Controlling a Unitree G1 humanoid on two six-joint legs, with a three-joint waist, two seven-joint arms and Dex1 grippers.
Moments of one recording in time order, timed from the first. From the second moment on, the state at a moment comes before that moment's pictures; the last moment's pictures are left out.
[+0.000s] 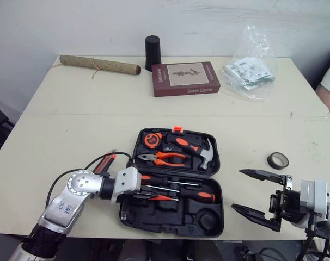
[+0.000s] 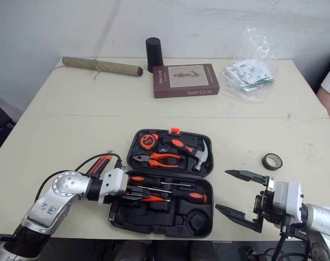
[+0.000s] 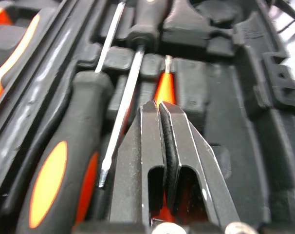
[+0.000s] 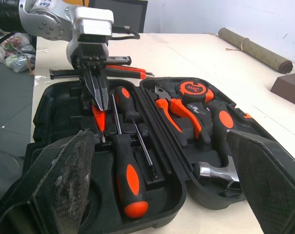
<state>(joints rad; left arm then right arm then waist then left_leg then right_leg) -0.14 0.69 -0.21 -0.28 -0.25 0.24 -1.10 0.36 -0.69 -0.36 -0.45 0.67 -0.06 1.22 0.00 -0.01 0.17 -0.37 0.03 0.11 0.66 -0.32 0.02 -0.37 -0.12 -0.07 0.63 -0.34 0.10</state>
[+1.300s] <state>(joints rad) 0.49 0.84 0.98 0.21 -0.45 0.14 -1.00 0.32 -0.83 -0.74 0.49 0.57 -0.50 1.53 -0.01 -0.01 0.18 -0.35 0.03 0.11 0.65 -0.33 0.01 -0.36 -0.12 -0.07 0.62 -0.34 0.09</state>
